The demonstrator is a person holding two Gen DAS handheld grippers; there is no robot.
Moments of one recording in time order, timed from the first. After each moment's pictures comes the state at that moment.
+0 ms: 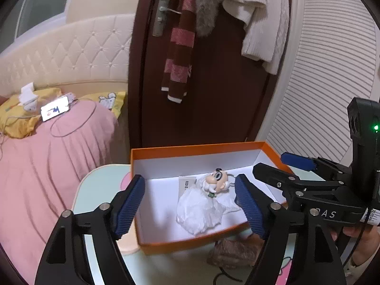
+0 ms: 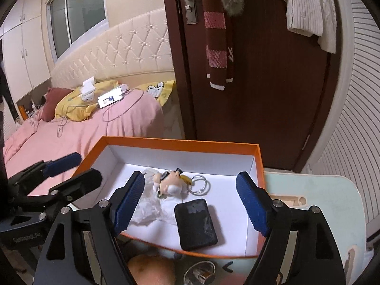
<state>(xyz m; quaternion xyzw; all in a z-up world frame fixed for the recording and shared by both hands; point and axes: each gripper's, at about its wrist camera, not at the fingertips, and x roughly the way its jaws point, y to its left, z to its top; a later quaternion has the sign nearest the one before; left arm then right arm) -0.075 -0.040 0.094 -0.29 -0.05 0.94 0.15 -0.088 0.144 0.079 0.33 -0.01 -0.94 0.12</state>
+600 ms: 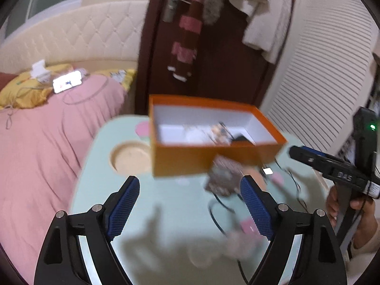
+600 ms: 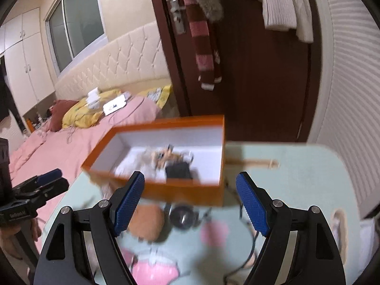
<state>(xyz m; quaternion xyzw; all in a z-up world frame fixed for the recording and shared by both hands) 0.011 -0.058 0.066 -0.33 -0.07 0.93 0.15 -0.012 0.200 0.072 0.33 -0.06 -0.93 0.13</state>
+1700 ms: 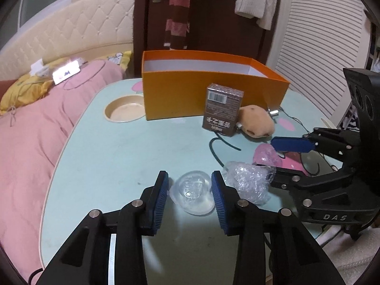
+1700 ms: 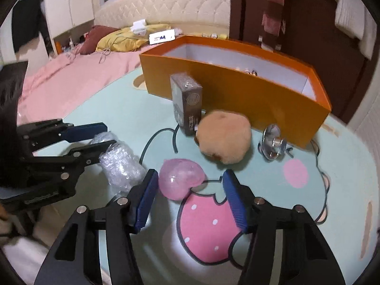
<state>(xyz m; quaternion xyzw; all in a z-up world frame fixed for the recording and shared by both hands) 0.042 -0.037 0.016 -0.37 0.00 0.92 0.14 0.036 0.108 0.006 0.40 0.12 -0.88 0.24</state>
